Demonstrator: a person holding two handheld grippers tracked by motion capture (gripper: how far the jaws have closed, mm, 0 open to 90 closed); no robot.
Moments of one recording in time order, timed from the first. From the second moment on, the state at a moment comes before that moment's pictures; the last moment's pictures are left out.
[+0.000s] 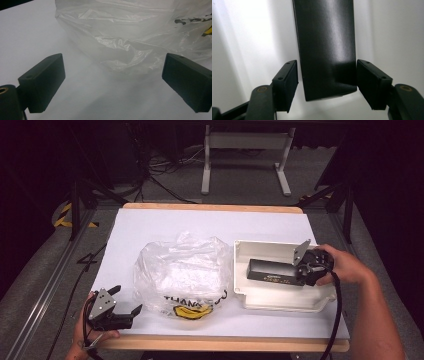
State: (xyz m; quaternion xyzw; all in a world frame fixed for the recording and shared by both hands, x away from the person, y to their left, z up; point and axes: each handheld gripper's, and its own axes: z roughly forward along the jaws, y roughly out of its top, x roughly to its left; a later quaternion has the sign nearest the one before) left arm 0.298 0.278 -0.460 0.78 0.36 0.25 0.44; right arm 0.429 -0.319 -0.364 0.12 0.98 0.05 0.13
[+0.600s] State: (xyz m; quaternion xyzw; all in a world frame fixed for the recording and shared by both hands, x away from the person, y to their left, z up) left arm 0.298 0.279 -0.460 0.78 0.36 0.25 0.44; right arm 0.413 -0.325 -0.341 0.14 0.96 0.14 0.19
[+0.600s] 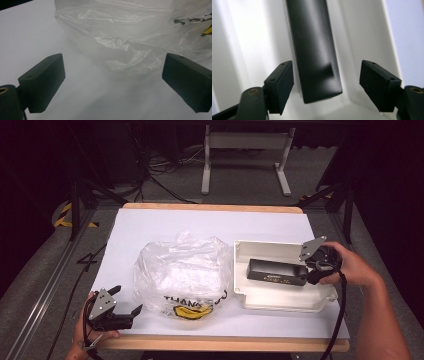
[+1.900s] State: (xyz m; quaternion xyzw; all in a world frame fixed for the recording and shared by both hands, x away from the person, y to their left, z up) left arm 0.297 0.281 -0.457 0.78 0.36 0.26 0.45; right arm 0.357 -0.338 -0.332 0.29 0.85 0.33 0.30
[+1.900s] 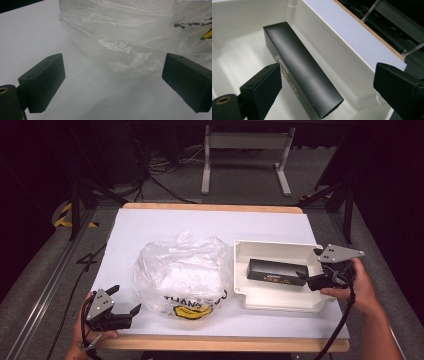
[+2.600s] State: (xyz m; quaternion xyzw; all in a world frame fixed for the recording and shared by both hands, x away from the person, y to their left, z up) left arm 0.296 0.282 -0.457 0.78 0.36 0.26 0.45; right arm 0.327 -0.357 -0.351 0.34 0.82 0.34 0.32
